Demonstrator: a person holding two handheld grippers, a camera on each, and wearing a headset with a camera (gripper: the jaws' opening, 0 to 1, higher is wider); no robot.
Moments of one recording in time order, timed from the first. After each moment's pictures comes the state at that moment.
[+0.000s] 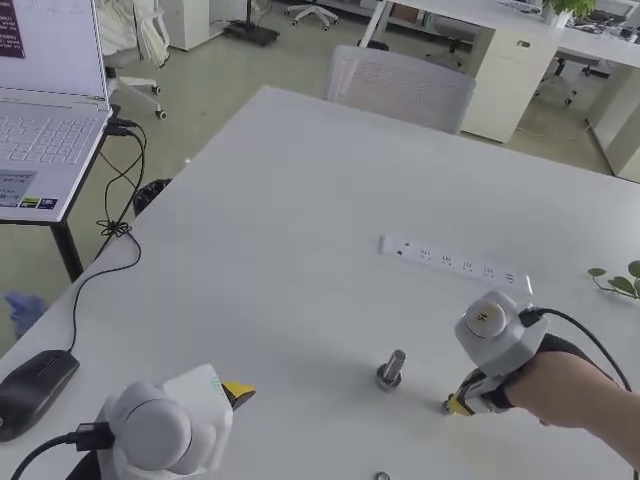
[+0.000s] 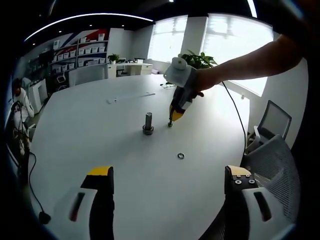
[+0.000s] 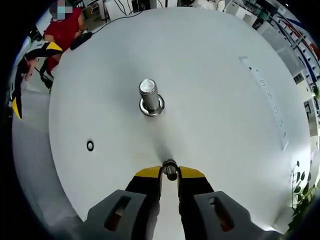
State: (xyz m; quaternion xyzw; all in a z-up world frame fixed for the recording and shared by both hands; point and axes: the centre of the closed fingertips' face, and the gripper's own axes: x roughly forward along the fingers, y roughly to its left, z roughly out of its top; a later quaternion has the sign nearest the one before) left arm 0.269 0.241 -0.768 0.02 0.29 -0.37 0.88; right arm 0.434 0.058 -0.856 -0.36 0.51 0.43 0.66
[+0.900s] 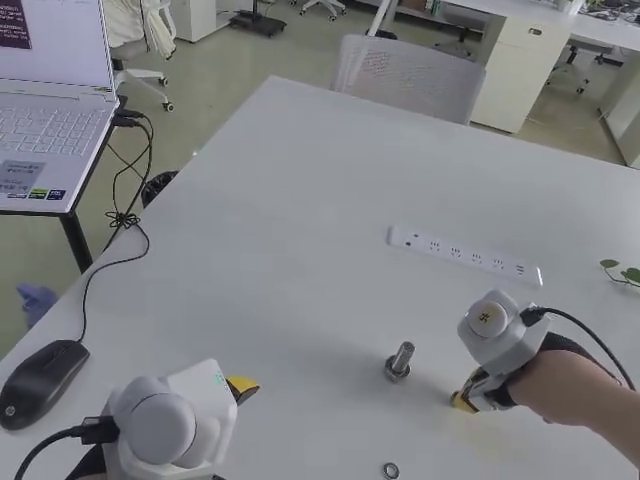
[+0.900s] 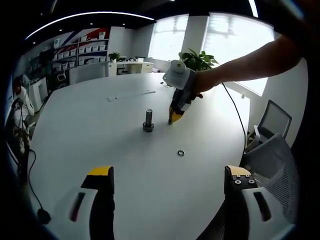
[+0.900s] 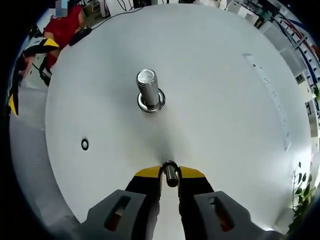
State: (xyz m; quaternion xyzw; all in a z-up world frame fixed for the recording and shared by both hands) left arm 0.265 0.243 -0.772 0.02 0.30 -0.36 0.88; right arm 0.433 0.057 -0.868 -0.36 0.51 0.43 0.65
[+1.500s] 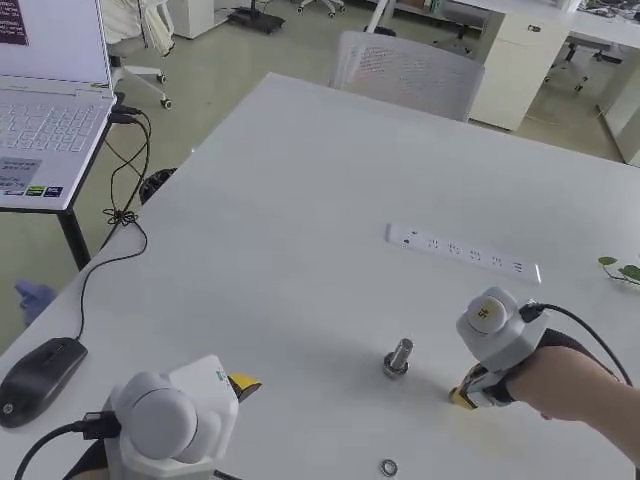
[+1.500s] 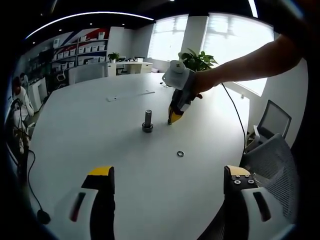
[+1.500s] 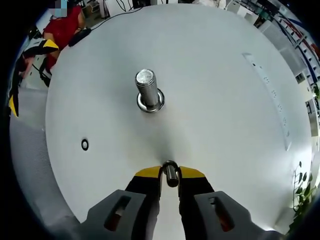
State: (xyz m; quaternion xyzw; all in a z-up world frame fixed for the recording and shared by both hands) left arm 0.267 0.241 -0.773 0.02 0.30 -0.37 0.88; right arm 0.434 0.057 -0.870 -0.36 0.51 0.43 0.65
